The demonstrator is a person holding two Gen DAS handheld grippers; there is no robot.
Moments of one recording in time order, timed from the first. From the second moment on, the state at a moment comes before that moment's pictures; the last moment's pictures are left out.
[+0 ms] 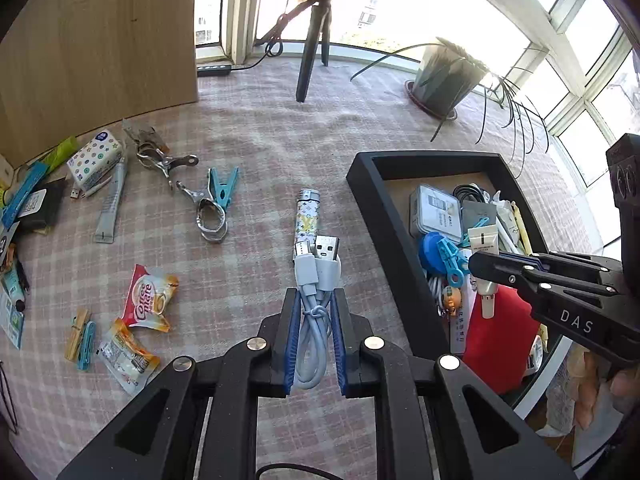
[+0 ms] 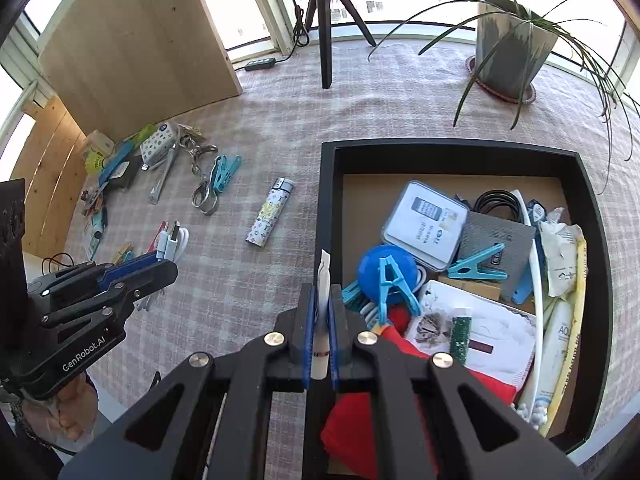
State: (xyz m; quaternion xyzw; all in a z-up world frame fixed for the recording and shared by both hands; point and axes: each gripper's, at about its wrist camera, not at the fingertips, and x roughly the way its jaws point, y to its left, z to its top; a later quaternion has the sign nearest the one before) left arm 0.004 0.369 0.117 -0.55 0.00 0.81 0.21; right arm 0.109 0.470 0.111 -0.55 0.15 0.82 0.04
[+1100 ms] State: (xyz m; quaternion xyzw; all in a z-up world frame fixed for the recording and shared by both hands) left arm 0.005 0.453 0.118 -0.55 0.05 0.79 0.25; right arm 0.160 0.553 0.141 -0.50 0.20 0.83 0.12
